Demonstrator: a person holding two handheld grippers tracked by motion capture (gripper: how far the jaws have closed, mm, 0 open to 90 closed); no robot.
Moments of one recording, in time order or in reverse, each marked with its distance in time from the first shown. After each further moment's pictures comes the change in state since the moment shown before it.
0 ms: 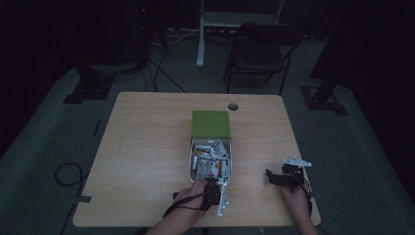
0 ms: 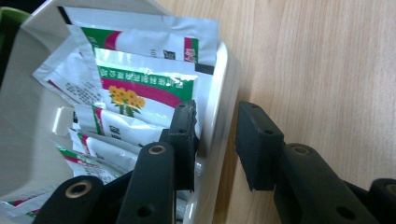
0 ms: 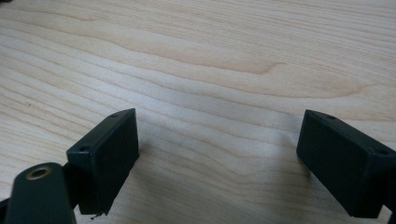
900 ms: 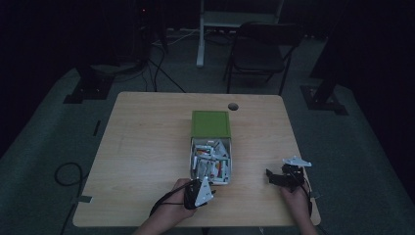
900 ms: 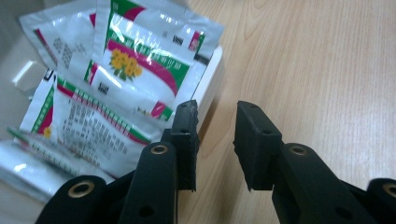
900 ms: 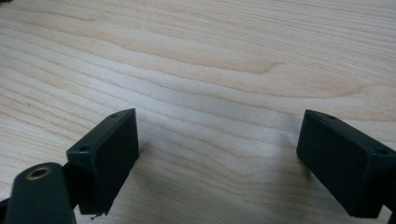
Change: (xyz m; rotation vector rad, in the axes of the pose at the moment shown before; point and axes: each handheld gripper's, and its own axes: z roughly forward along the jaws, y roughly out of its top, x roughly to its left) left arm 0.014 -0.038 -0.022 -0.175 -0.184 -0.321; right arm 0.000 0.000 0.000 0.000 0.000 0.000
